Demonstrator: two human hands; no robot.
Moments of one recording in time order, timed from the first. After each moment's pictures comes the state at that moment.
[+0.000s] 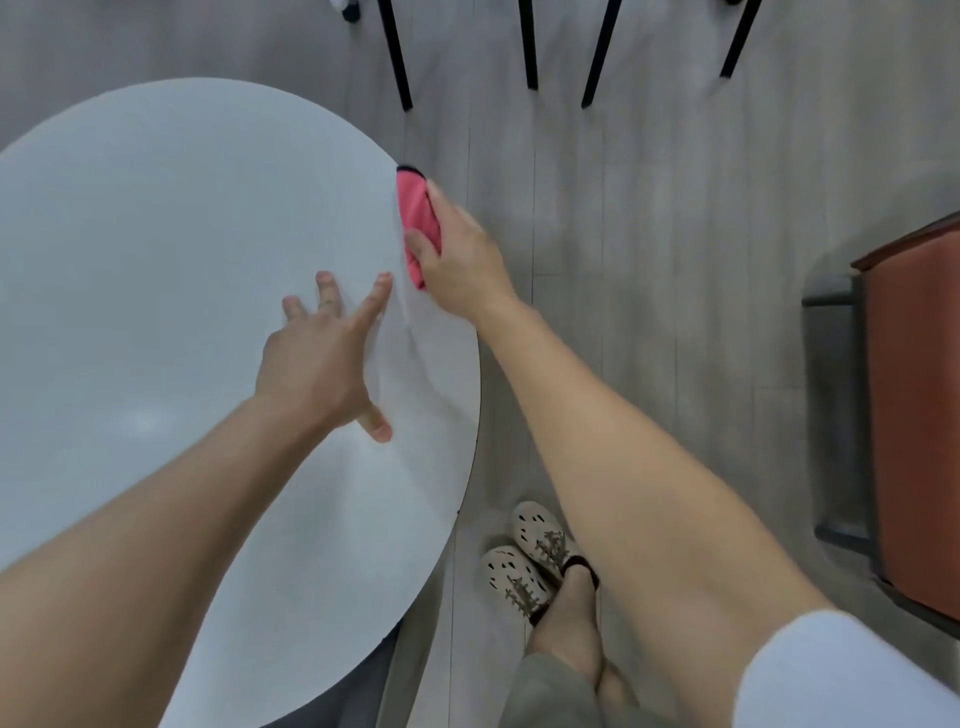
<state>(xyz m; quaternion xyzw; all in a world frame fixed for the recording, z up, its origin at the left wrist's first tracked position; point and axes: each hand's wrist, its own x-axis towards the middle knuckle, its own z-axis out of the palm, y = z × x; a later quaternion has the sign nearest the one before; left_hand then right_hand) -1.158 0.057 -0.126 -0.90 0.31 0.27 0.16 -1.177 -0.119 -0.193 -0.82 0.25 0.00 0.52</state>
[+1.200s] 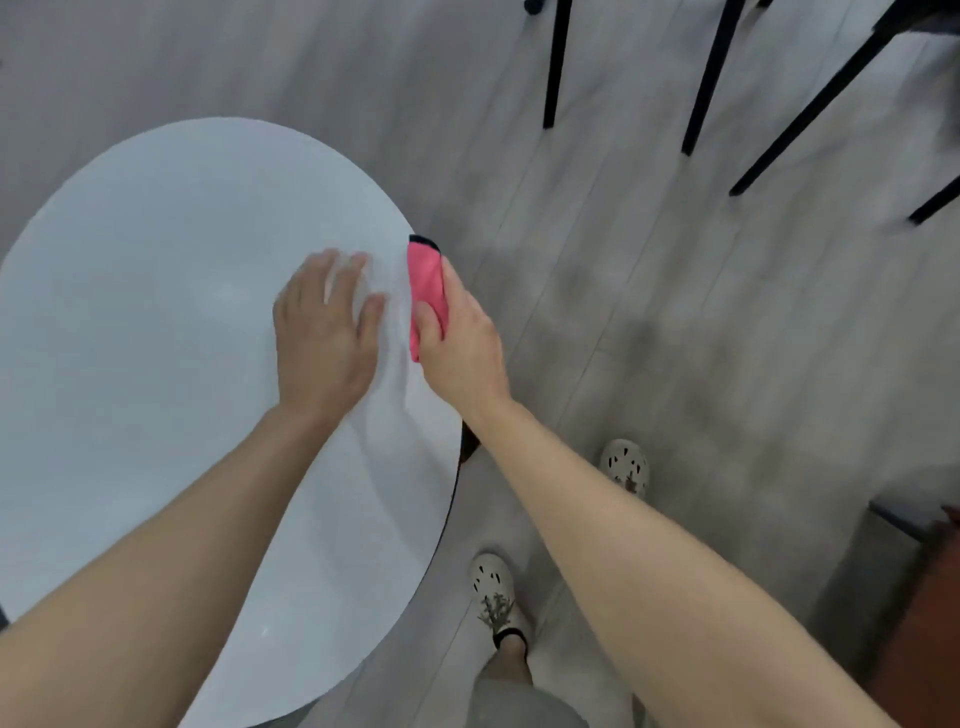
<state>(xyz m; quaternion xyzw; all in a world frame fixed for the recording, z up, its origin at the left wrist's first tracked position) -1.058 0.012 -0.182 -0.99 0.08 -0.02 -0.08 -1.092 -0.145 -0.210 -0.79 0.17 0.09 0.59</state>
